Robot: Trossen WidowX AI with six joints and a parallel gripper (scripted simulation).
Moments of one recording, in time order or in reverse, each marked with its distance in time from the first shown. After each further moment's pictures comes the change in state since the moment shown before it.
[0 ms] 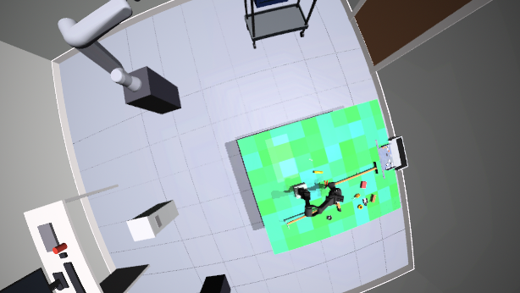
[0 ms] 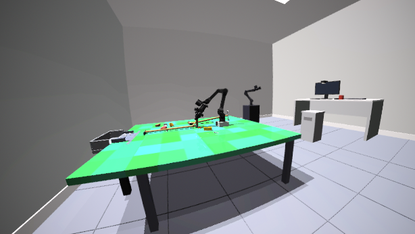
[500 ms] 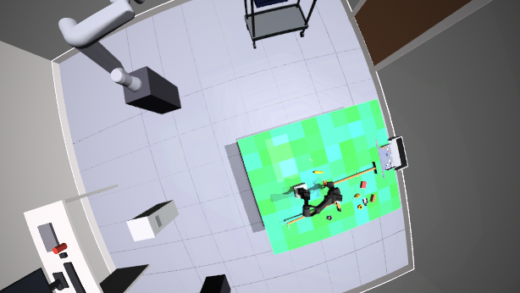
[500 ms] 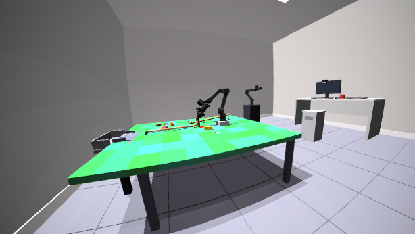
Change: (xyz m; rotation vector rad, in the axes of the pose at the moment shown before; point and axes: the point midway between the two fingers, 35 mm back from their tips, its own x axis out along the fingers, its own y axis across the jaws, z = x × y) arm -0.006 0.009 -0.009 0.001 -0.001 -0.003
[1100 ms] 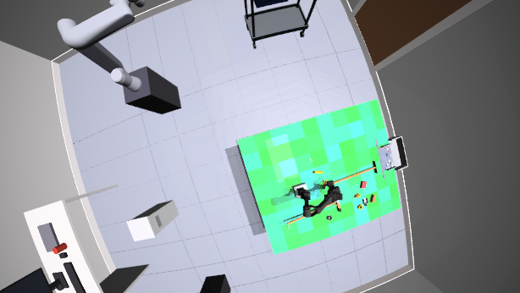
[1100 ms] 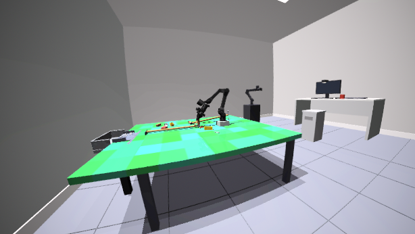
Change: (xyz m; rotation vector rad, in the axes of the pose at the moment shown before) arm 0.003 0.008 0.000 0.000 0.013 0.003
